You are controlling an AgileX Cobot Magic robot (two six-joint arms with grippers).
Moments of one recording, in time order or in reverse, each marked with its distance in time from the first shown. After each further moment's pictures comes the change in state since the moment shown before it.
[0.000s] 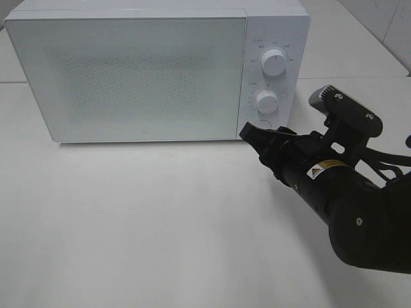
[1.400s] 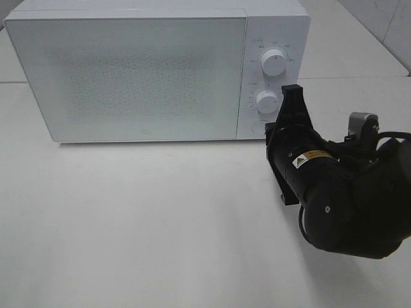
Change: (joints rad) left arm 0.000 0.000 0.000 0.000 0.000 0.000; right arm -0.039 0.120 -0.089 -0.008 -0.097 0.868
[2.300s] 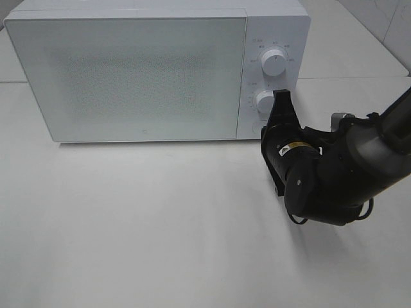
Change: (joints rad) left arm 0.000 0.000 0.000 0.000 0.000 0.000; right arm -0.127 0.166 -0.156 -0.065 0.071 0.012
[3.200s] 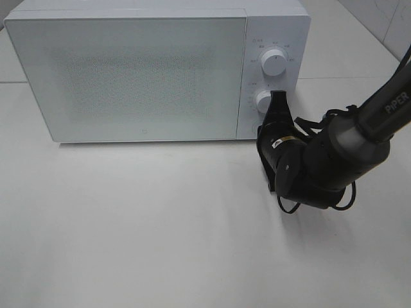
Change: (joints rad) left arm 0.000 0.000 0.000 0.000 0.000 0.000; right arm -0.062 0.091 -0.117 -0.010 0.080 0.032
